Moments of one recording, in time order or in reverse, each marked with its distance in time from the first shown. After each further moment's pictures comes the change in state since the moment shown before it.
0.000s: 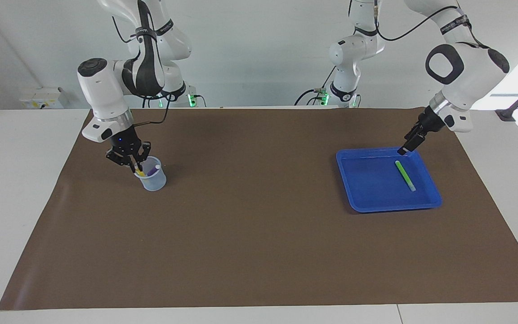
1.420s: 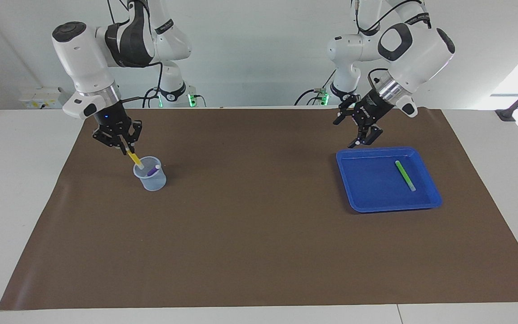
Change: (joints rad) left arm -0.311 -0.213 -0.001 0.024 -0.448 -0.090 -1.511; right arm 0.001 -0.077 0.003 0.188 0.000 -0.315 0.017
